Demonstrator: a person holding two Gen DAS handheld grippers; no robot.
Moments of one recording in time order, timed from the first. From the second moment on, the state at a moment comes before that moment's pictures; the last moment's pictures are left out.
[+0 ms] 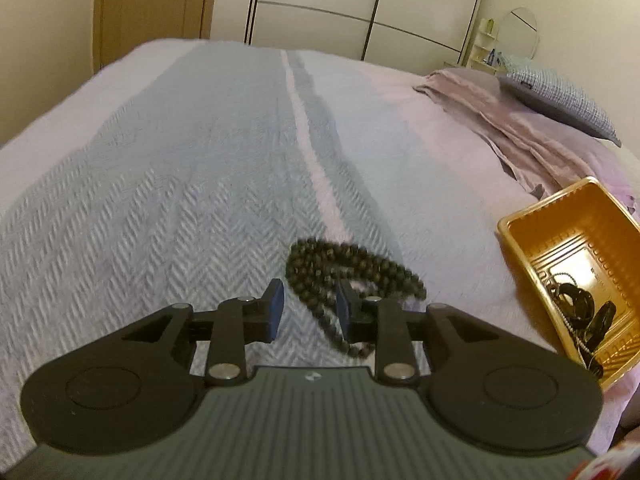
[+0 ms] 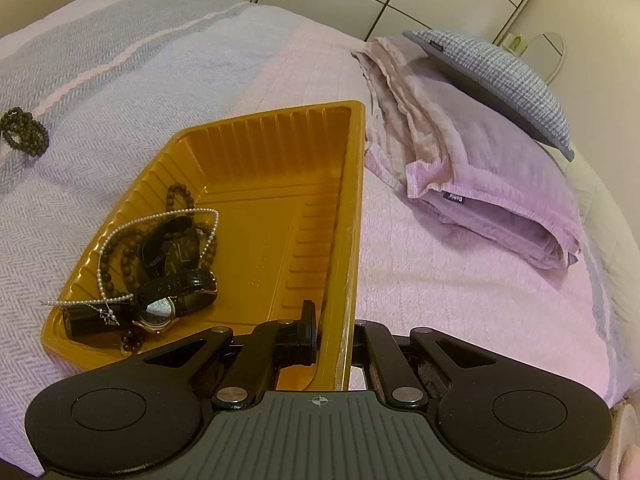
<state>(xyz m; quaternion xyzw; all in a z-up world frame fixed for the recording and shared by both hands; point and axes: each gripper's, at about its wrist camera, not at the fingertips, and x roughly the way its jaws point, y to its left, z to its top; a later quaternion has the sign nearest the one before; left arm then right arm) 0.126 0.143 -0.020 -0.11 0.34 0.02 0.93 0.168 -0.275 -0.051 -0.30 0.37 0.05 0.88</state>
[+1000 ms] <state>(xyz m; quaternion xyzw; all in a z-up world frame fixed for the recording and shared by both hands) 0.139 0.132 -0.009 -0.07 0.33 0.01 0.94 0.169 -0.275 -0.052 -0.30 0.37 0.04 0.88</state>
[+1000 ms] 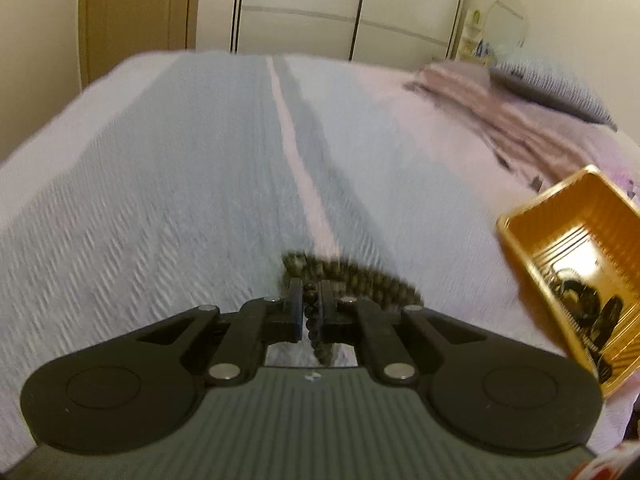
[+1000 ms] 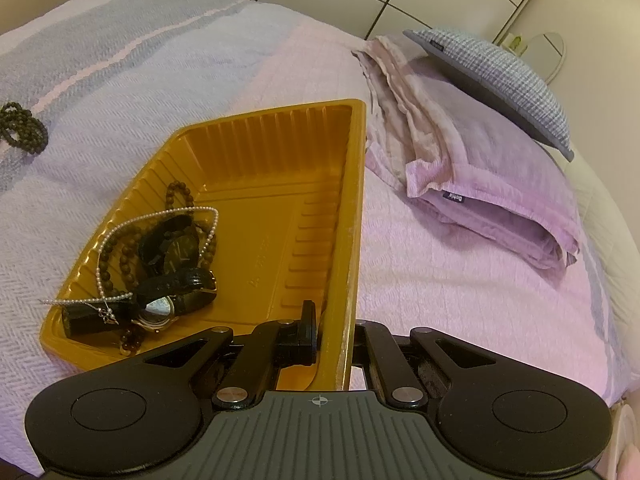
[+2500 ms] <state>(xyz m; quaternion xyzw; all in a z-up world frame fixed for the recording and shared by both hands) 0.167 0.086 0.204 0.25 0.18 -0.08 0.95 0.168 -0.272 -0.049 -0.30 0.37 0.05 0.88</state>
